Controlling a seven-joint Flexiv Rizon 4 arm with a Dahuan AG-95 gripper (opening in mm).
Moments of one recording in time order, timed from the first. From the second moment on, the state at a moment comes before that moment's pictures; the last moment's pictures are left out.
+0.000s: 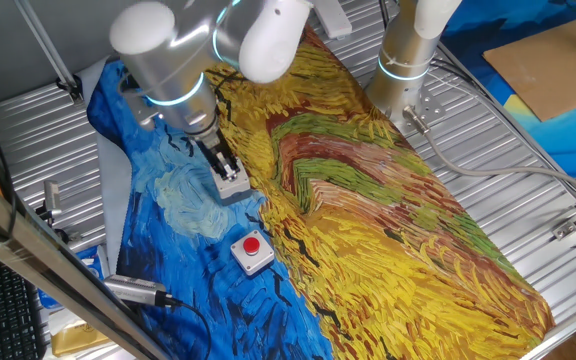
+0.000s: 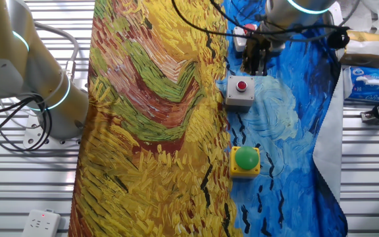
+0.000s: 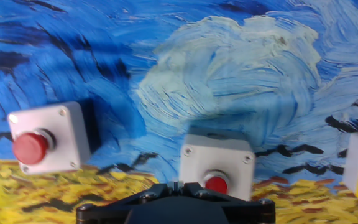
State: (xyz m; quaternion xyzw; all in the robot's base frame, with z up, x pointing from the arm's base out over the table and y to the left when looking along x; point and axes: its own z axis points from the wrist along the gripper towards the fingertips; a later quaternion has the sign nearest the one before) arm 0.509 0.088 0.118 0.01 -0.99 -0.05 0.09
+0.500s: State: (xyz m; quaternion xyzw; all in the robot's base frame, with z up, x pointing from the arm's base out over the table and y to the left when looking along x) arm 0.514 0.116 0.118 -0.01 -1.00 -0.04 0.09
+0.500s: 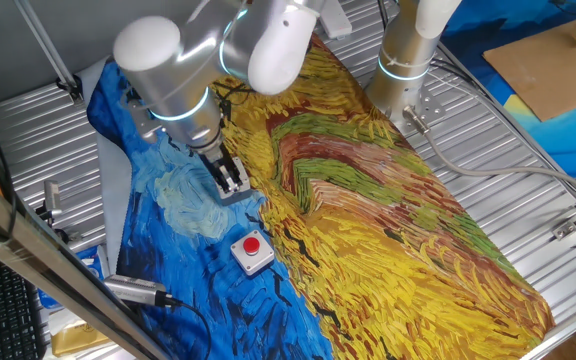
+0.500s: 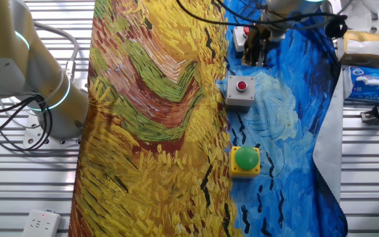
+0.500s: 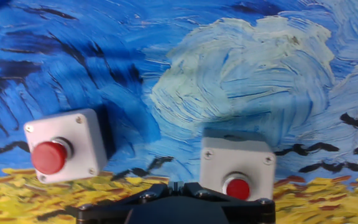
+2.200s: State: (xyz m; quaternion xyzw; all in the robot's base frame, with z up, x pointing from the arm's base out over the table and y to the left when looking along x) arm 0.545 0.218 0.125 -0.09 -0.99 -0.04 0.09
